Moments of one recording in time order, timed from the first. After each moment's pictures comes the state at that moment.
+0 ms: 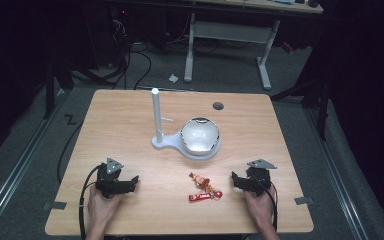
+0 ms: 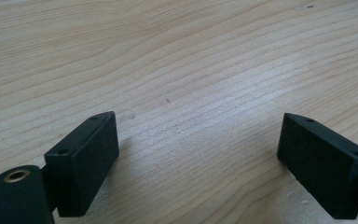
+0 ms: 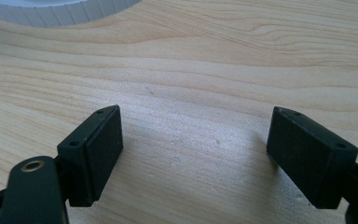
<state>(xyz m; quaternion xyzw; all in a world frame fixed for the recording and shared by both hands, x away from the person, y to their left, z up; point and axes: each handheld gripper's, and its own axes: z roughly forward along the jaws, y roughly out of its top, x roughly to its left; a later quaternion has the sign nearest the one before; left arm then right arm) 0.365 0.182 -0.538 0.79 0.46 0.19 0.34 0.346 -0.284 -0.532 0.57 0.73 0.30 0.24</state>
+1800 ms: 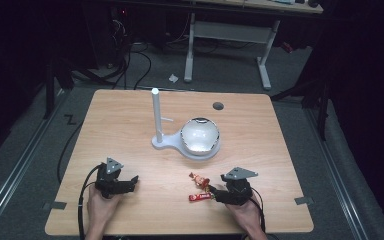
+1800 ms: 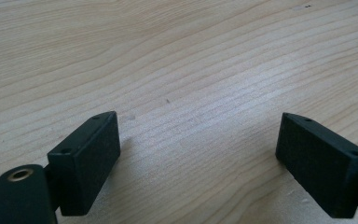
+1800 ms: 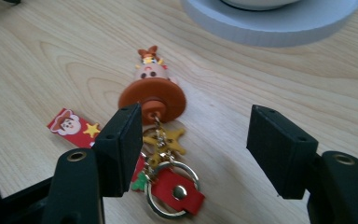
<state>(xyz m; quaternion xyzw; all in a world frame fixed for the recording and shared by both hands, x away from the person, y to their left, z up) 0.365 0.183 -0.537 0.79 0.46 0.19 0.35 0.315 -0.218 -0.510 0.43 0.81 0.36 0.15</state>
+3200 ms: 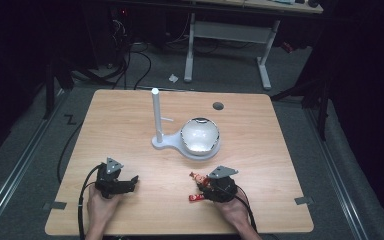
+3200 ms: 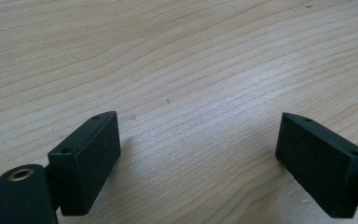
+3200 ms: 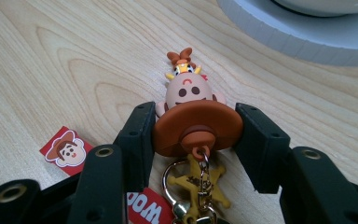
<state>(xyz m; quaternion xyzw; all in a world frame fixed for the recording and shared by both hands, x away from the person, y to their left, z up) 0.365 0.183 -0.537 0.79 0.46 0.19 0.35 0.330 -0.183 -0.524 0.39 0.84 0.34 0.17</state>
